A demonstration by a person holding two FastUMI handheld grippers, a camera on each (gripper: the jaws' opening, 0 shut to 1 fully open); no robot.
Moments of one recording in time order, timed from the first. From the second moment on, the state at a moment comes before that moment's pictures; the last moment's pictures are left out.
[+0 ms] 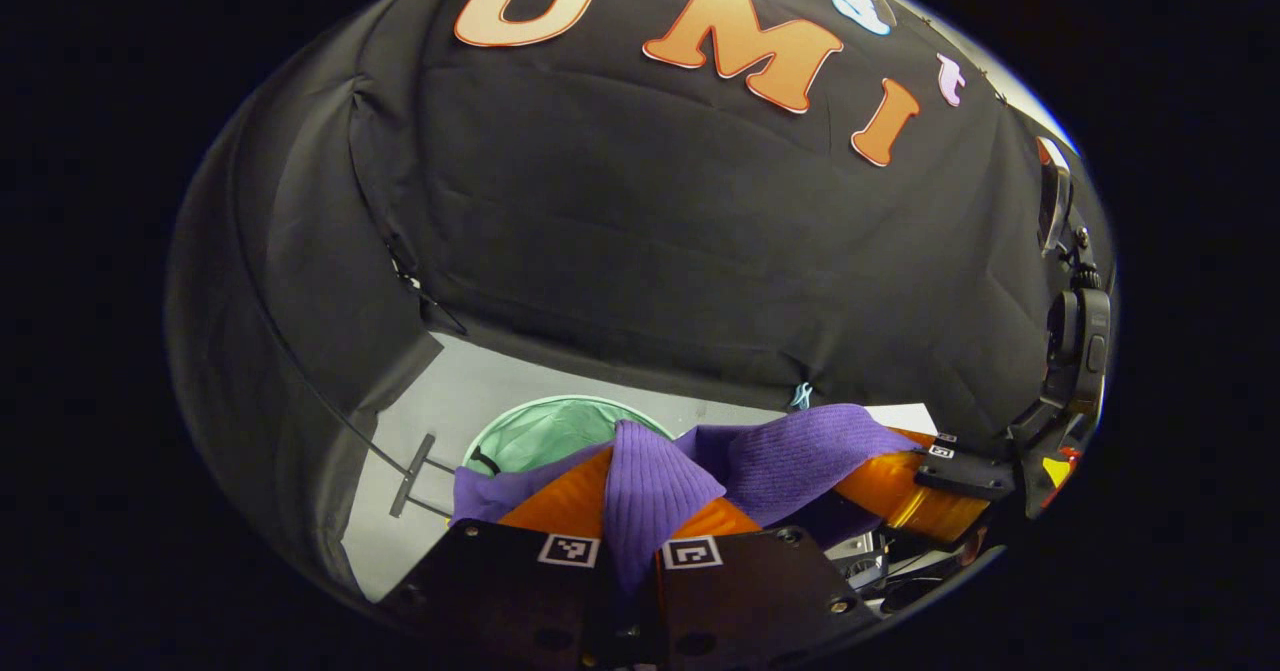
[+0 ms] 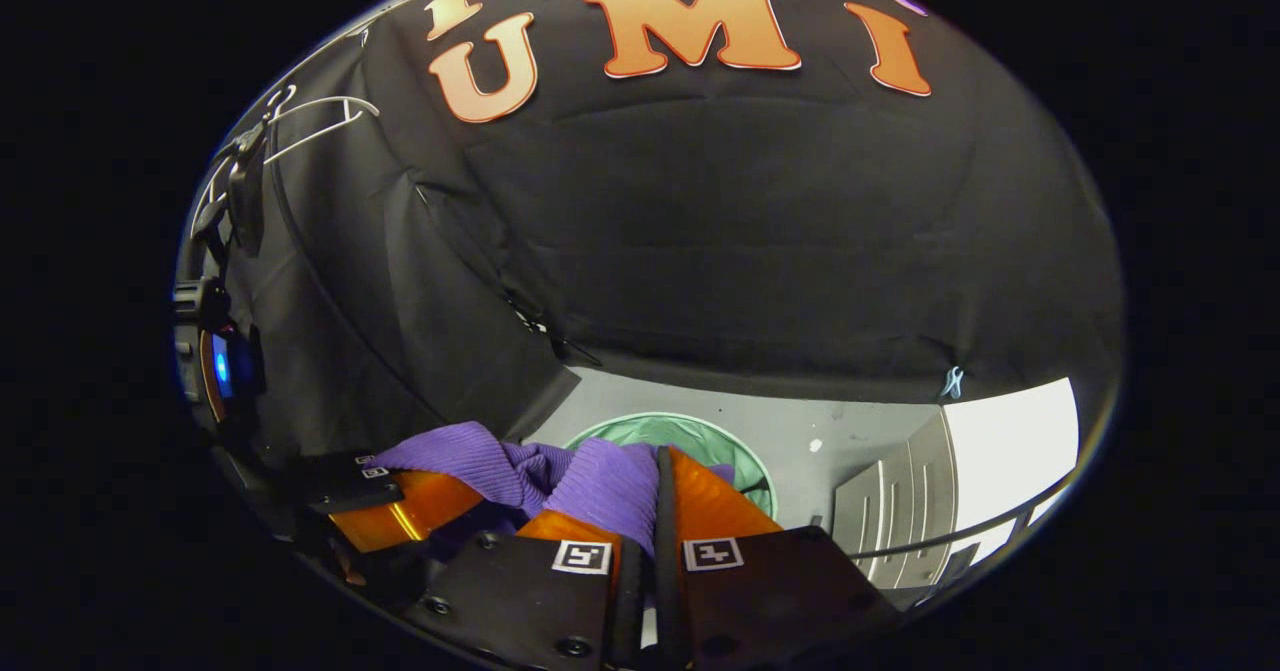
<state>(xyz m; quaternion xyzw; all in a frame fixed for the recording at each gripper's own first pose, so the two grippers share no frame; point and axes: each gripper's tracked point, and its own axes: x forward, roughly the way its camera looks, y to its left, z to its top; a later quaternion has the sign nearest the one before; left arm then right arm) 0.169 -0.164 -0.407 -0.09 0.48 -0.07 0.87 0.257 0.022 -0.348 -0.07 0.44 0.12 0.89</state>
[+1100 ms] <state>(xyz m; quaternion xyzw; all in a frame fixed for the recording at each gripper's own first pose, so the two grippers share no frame) 0.191 -0.129 -0.349 -0.12 0.42 -0.04 0.90 0.262 0.041 -0.315 -0.07 0.39 0.12 0.91</state>
